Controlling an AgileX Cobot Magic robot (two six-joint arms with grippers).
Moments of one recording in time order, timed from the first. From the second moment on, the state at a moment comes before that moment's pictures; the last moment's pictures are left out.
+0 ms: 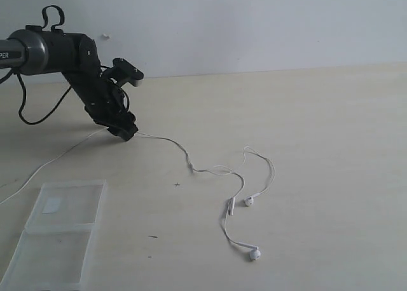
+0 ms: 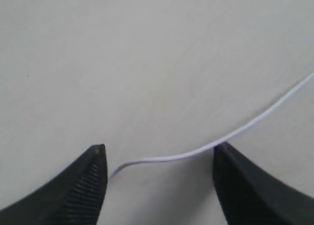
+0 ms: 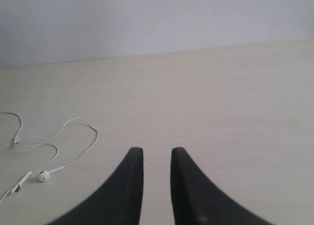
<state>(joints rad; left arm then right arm) -0.13 2.40 -1.86 -0.07 0.79 0.57 0.12 0.05 0.00 -0.03 0.29 0.15</state>
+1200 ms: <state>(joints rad) -0.13 2.37 -1.87 -0.06 0.78 0.63 0.12 0.05 0.00 -0.03 0.29 0.15</state>
